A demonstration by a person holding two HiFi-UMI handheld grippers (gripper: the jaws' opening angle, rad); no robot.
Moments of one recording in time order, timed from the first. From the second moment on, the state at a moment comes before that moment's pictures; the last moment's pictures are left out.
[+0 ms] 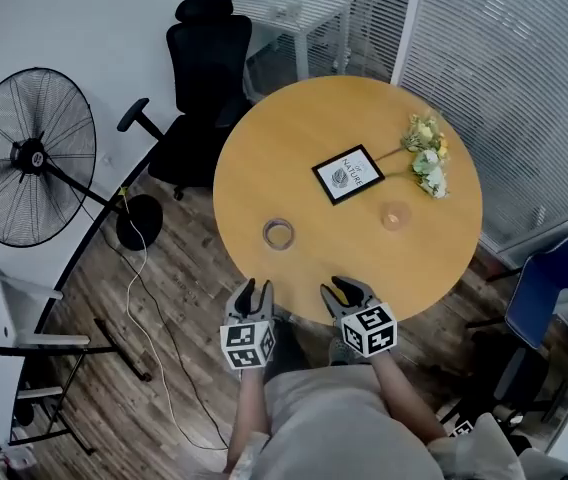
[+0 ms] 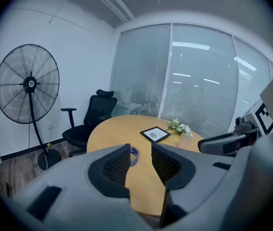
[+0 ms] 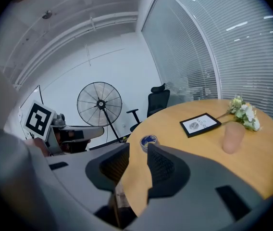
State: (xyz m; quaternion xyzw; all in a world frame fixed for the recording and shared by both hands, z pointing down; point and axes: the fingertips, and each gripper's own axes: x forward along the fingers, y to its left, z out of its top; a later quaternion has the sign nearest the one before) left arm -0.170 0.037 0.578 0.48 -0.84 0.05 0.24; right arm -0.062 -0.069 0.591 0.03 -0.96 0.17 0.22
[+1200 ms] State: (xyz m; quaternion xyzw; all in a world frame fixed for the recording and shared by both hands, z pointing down) left arm -0.337 -0.097 0.590 0.70 -0.66 0.20 0.21; right arm -0.191 -0.135 0.613 0.24 -0.92 0.28 0.14
